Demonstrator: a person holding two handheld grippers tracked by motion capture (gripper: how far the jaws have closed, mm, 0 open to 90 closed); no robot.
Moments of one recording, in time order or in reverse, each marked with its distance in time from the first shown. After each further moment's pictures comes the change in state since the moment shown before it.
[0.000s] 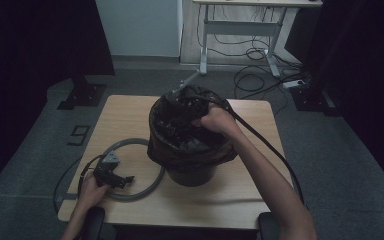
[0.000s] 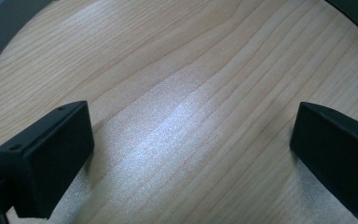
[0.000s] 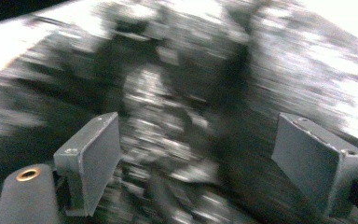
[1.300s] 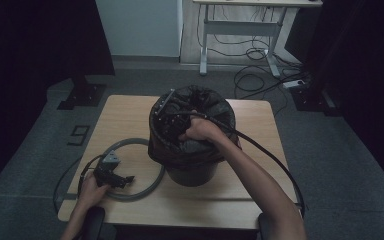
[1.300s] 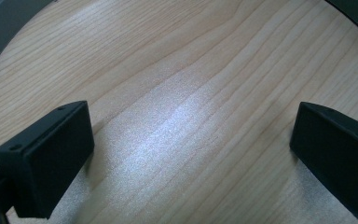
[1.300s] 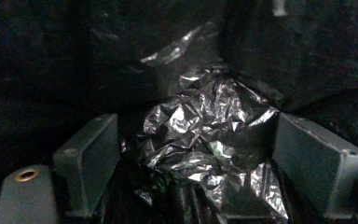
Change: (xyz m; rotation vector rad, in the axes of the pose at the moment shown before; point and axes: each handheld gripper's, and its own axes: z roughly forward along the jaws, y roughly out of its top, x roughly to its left) left arm 0.000 0.001 0.001 0.001 -0.001 0.002; right arm 0.028 0.000 0.072 0.194 0.064 -0.118
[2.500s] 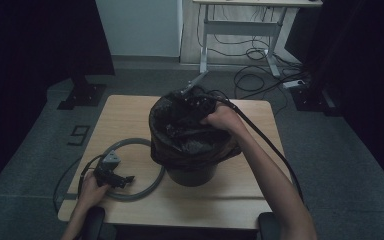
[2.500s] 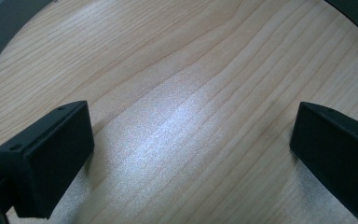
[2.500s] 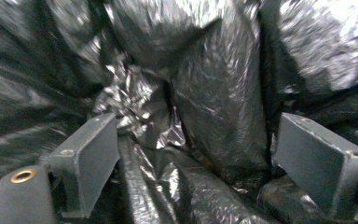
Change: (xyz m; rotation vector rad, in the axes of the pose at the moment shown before) left arm 0.000 0.000 0.000 0.000 -0.001 0.000; right arm -0.037 -0.033 -0.073 -0.179 -0.018 0.090
